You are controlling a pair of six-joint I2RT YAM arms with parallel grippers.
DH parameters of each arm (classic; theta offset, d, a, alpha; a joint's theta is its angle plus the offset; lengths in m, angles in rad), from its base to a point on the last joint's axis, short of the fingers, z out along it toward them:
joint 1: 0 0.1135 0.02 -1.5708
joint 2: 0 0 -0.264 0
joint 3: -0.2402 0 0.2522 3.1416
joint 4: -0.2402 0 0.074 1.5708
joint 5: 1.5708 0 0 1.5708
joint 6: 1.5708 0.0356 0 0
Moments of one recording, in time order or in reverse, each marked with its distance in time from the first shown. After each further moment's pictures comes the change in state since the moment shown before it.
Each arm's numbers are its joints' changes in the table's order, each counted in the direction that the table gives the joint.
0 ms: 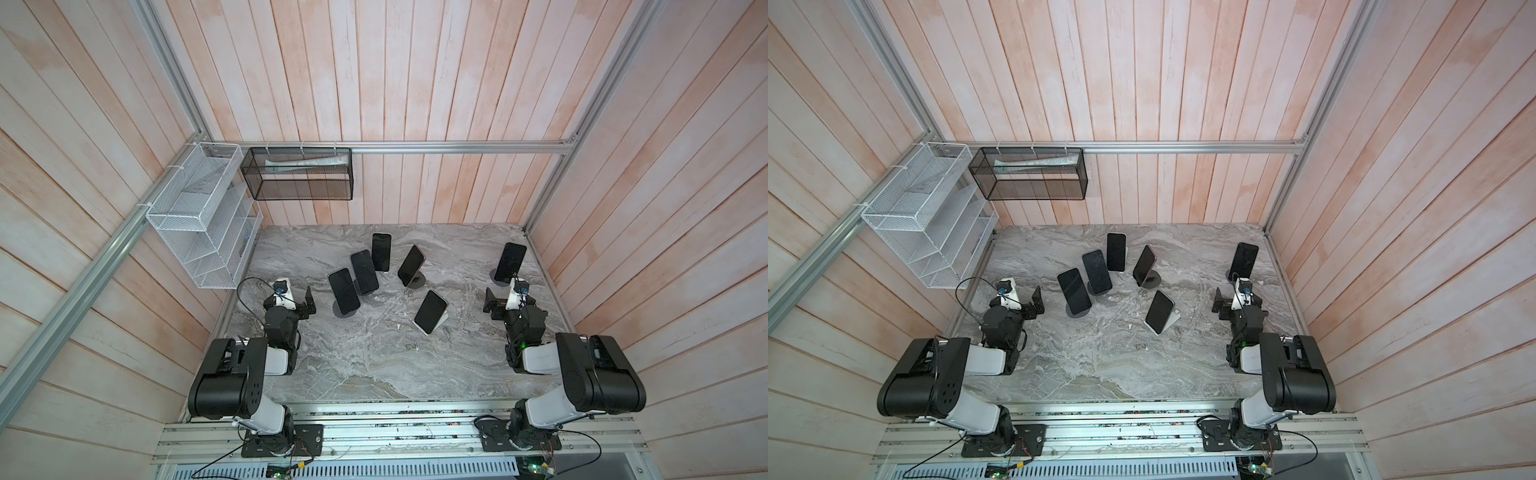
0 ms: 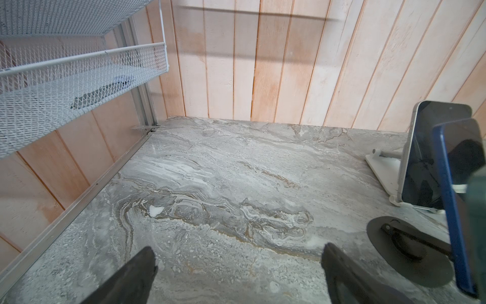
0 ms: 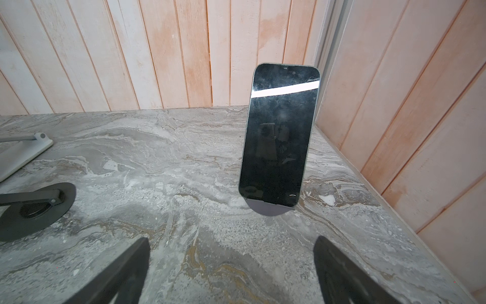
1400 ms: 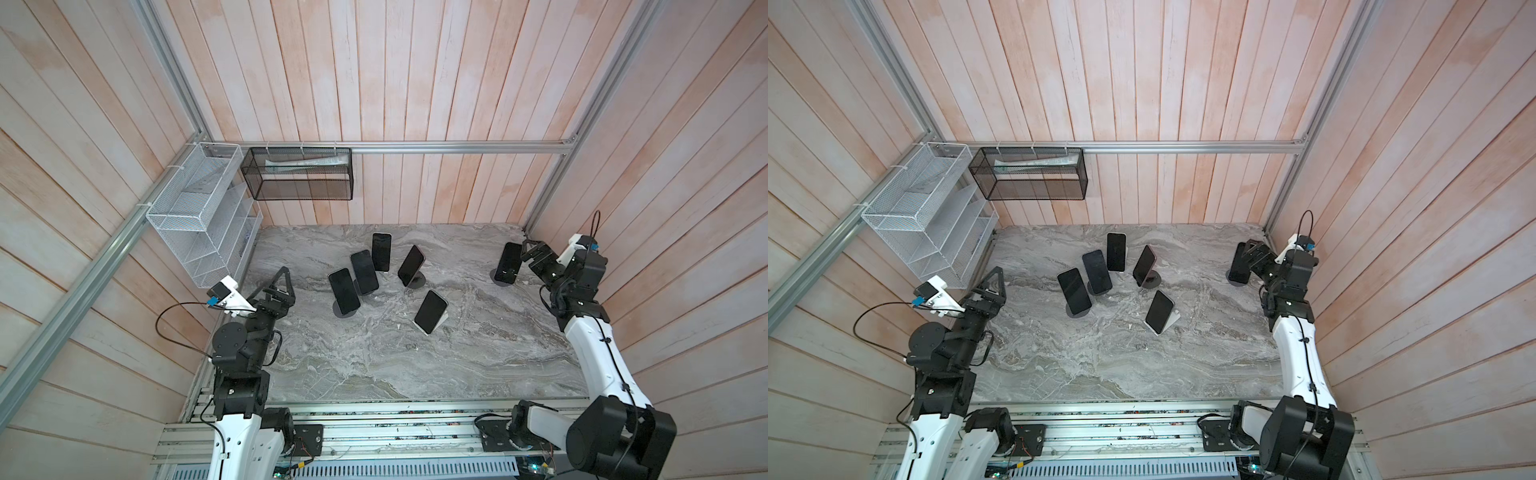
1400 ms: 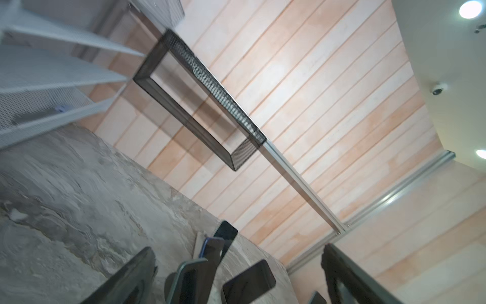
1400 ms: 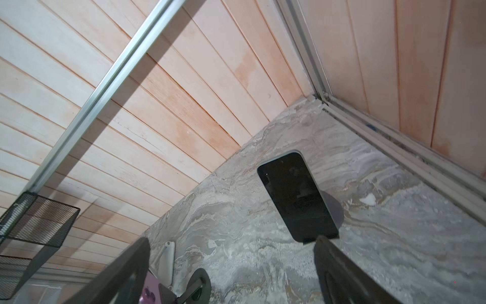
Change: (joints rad) left arm 0.046 -1.013 -0.278 -1.059 0.291 -0.789; right arm -0.203 -0.373 -0.665 -1.200 -0.249 0.646
